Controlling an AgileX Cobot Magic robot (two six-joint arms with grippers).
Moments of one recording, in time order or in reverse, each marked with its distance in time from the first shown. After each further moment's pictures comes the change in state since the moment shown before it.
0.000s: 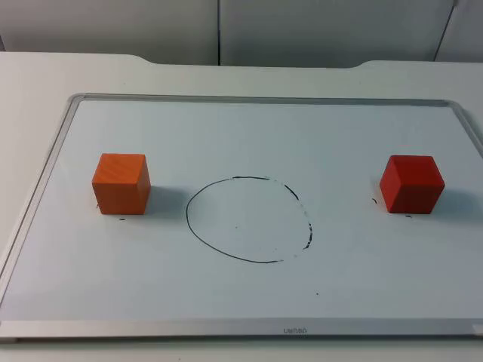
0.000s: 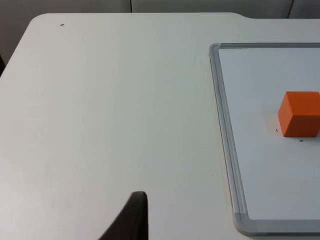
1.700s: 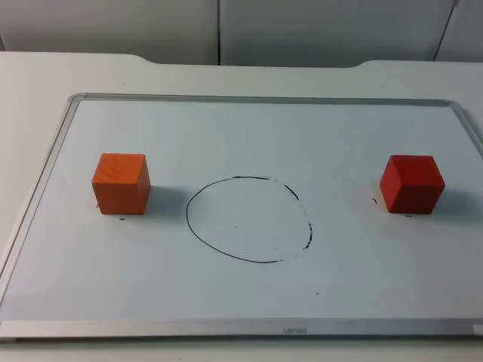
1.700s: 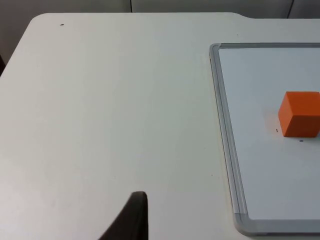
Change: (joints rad) right arm 0.000 1.034 -0.619 0.265 -0.136 -0.360; left arm 0.000 0.000 0.000 0.000 -0.002 0.000
